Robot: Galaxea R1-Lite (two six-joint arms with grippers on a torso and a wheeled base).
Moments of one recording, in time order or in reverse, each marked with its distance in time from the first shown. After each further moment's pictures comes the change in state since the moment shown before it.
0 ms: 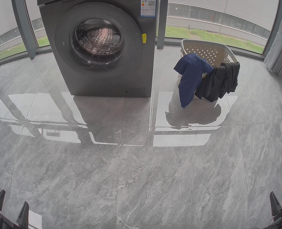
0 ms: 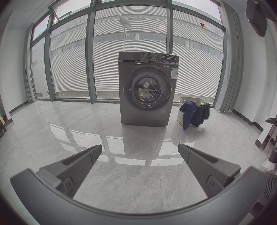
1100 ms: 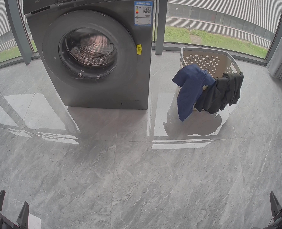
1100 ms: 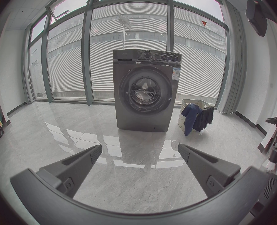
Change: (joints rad) left arm 0.000 0.000 0.000 0.000 0.002 0.001; right arm 0.000 0.000 0.000 0.000 0.001 -0.002
